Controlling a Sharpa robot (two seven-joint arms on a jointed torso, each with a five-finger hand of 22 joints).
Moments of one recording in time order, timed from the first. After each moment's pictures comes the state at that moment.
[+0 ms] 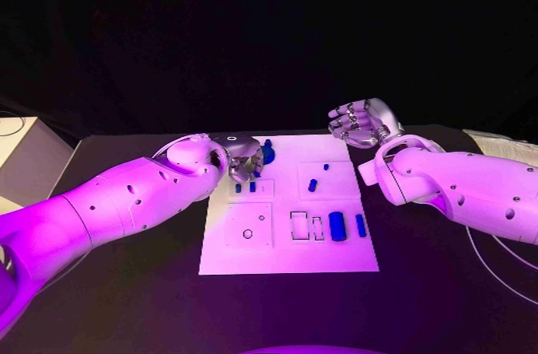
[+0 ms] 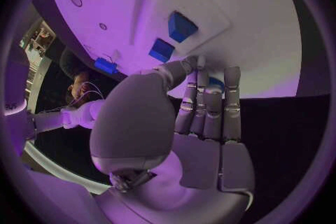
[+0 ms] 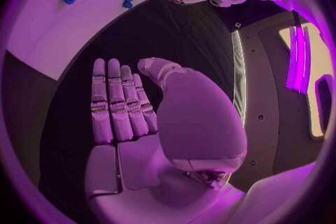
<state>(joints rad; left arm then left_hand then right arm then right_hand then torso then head) 1.19 -0.49 0.07 1.11 -1.73 -0.07 0.02 1.42 -0.19 0.70 -0.04 0.05 1.05 0.13 0.22 0.41 0.83 0.08 0.85 0.21 1.08 0.03 1.47 0.71 0.17 0.91 0.12 1.03 0.98 1.30 -0.79 -0.12 1.41 -0.64 -0.74 0.18 1.40 -0.22 0.52 0.10 0.44 0.92 0.22 0.14 0.35 1.10 0.16 0.14 0.06 1.14 0.10 0.09 0.37 0.18 1.05 0.21 0.08 0.18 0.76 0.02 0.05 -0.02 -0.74</state>
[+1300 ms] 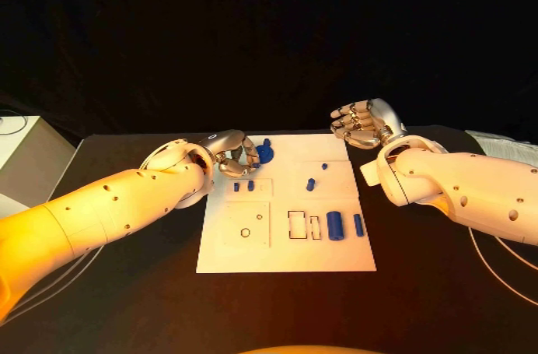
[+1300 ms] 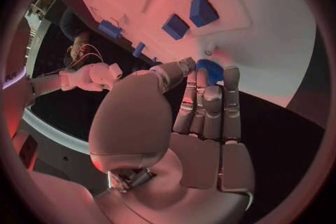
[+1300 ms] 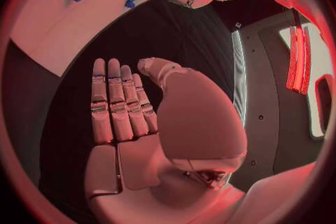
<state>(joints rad) 1.16 -0.57 0.08 1.14 -1.40 -0.24 0.09 1.35 -0.19 0.72 -0.02 0.05 1.06 0.13 0.23 0.41 0.80 0.09 0.88 0.22 1.11 0.03 1.49 0.76 0.17 0.90 0.13 1.03 0.99 1.30 -0.80 -0.12 1.41 -0.64 -0.74 0.18 1.40 -0.22 0.52 0.10 0.44 0.92 0.22 0.14 0.35 1.10 0.17 0.14 0.06 1.14 0.10 0.09 0.37 0.18 1.05 0.21 0.08 0.18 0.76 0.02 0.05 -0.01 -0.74</state>
